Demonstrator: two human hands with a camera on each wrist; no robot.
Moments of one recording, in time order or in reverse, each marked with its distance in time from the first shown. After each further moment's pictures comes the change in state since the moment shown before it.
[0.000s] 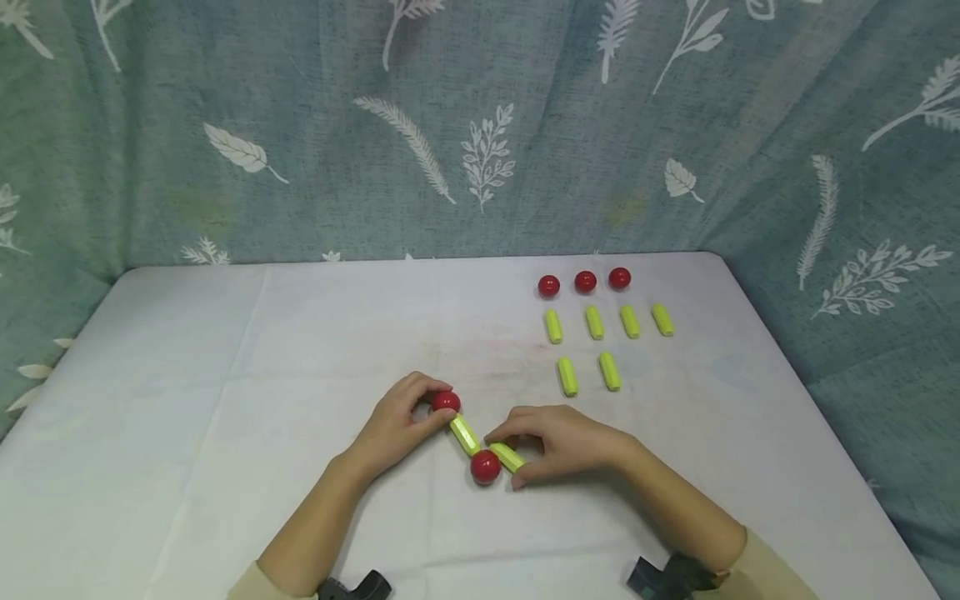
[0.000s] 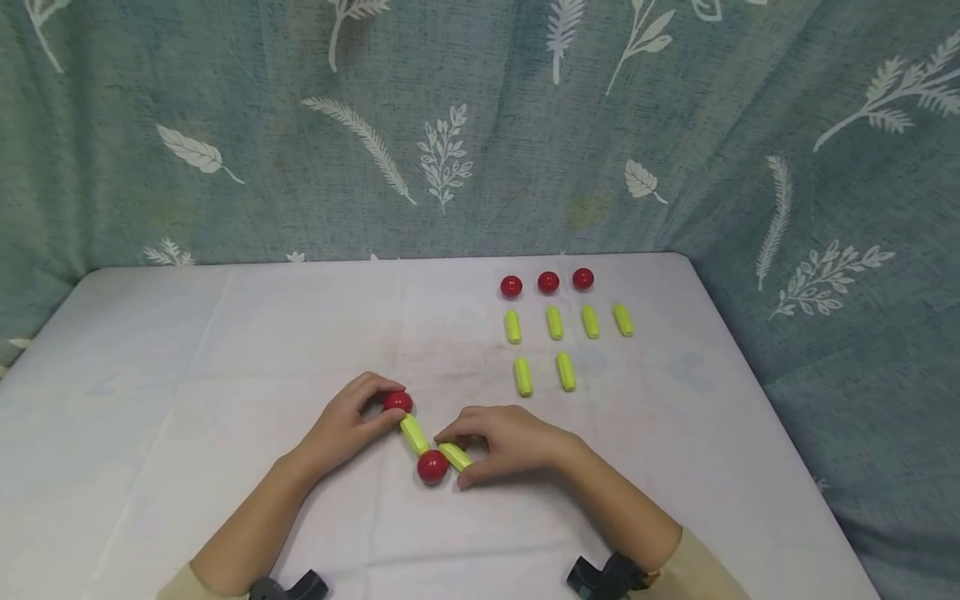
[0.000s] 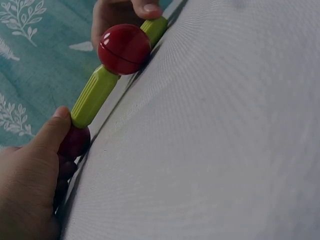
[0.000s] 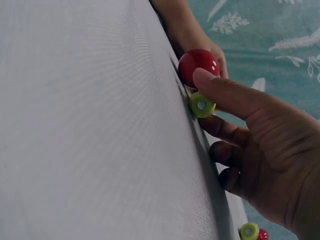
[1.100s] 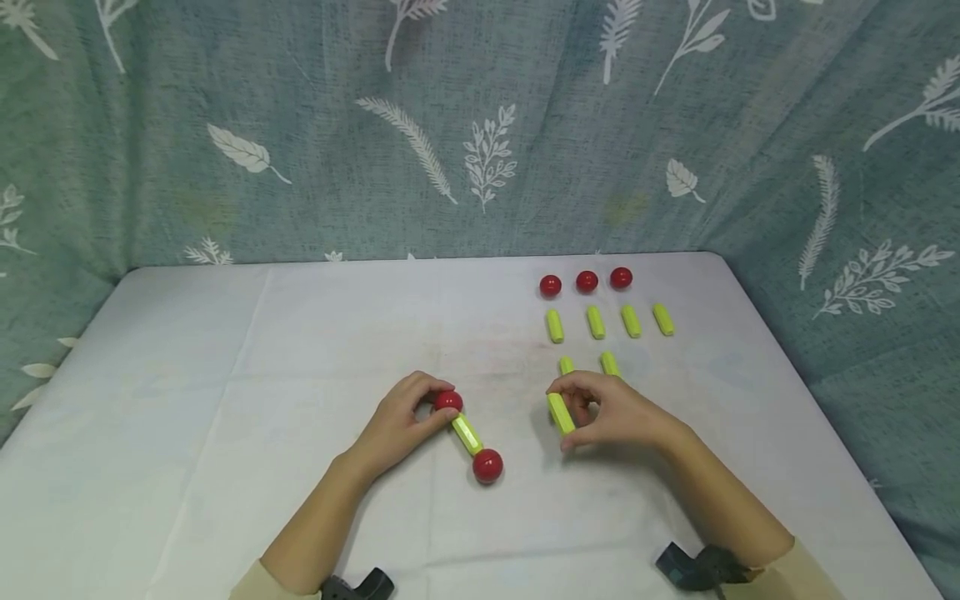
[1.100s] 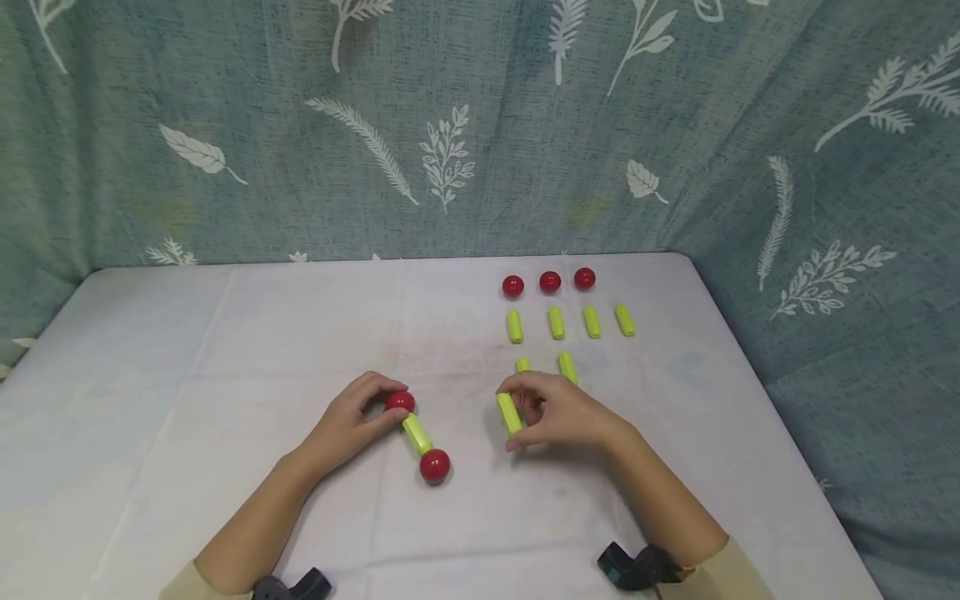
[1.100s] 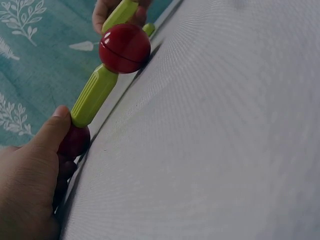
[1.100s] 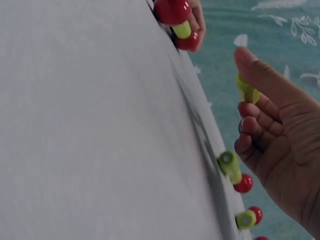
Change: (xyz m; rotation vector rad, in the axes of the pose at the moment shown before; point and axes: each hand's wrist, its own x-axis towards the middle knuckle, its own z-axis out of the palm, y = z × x) left_hand -0.001 0.001 -0.001 -0.001 0.000 0.001; right_hand -0.041 0.021 -0.028 0.180 0.310 0.151
